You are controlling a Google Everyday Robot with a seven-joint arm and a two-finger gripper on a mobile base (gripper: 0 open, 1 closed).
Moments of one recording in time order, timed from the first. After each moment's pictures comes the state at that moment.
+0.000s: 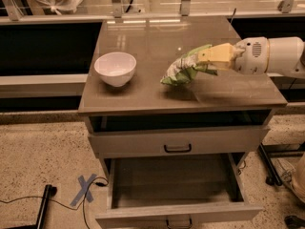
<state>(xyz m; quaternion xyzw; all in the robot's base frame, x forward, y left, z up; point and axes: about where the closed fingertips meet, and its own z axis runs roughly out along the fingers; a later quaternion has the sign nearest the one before) 0.599 -0.141 0.927 -0.76 -0.15 -0.30 0.55</state>
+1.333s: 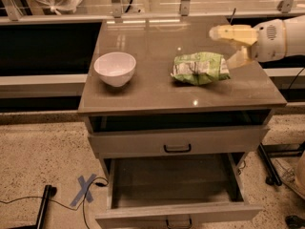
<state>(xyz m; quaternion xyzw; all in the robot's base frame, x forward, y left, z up) 0.604 -0.174 0.939 -0.82 -0.14 -0.26 0.49</state>
